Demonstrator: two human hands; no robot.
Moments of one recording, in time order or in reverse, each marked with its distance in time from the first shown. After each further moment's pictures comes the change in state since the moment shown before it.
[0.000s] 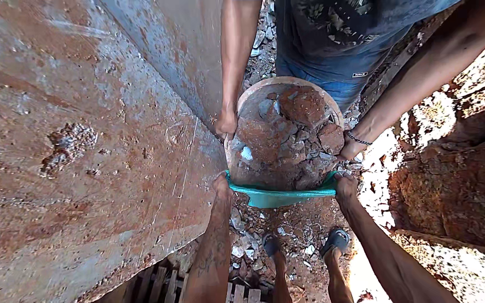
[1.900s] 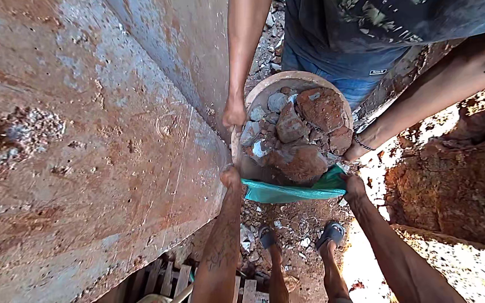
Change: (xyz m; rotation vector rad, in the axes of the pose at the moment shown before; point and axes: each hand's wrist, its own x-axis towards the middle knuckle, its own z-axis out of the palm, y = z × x) left_hand 0.001 -0.017 0.031 0.530 0.039 0.076; right_hand 0.024 0.015 -0.012 0.053 -0.088 0.099
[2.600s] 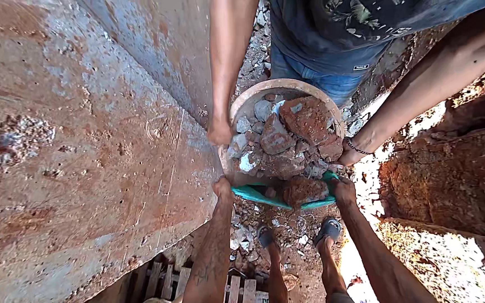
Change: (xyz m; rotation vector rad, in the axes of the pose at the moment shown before) left_hand -0.015 -0.034 -0.007 -0.278 0.009 -0.075; right_hand -0.043 0.007 -0.019 -0.337 -0.018 -0.130
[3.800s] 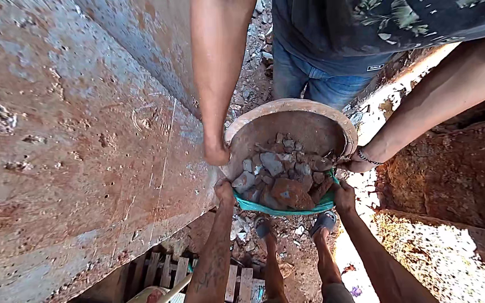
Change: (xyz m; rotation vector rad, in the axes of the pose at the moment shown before) left_hand -0.009 -0.053 -0.010 -0.055 -0.101 0.126; right_hand 0.002 0.055 -0.004 0.012 0.006 -0.071
